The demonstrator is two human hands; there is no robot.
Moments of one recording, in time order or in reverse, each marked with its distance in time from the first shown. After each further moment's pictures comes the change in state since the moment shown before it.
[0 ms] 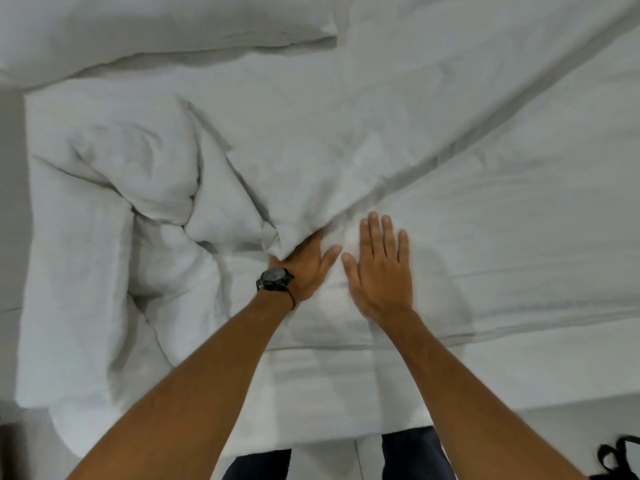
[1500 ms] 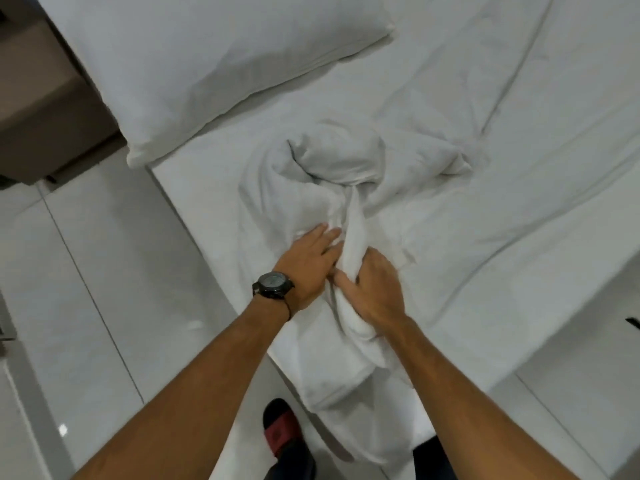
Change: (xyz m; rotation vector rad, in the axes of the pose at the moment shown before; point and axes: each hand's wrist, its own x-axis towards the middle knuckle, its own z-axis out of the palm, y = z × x) left_hand -0.100 -0.399 -0.165 0.399 -0.014 0.863; right_hand -0.050 -0.486 0.059 0.555 0.257 0.479
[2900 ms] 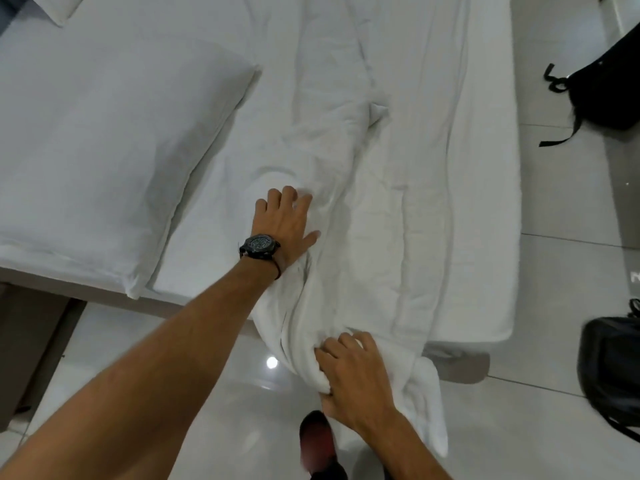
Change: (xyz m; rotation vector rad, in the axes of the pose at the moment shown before) left_hand 0.011 -0.103 -0.109 0.452 0.054 0.343; right_hand -0.153 -0.242 0.168 -0.153 0.135 0.170
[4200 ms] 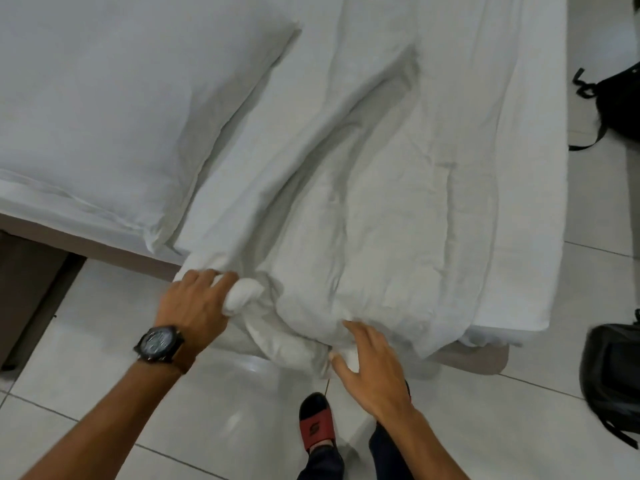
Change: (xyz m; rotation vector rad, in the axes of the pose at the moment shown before) left_hand -0.230 -0.141 0.073 -0.060 -0.185 -0.114; right_hand -0.013 -0.011 0.087 0.303 0.007 0.364
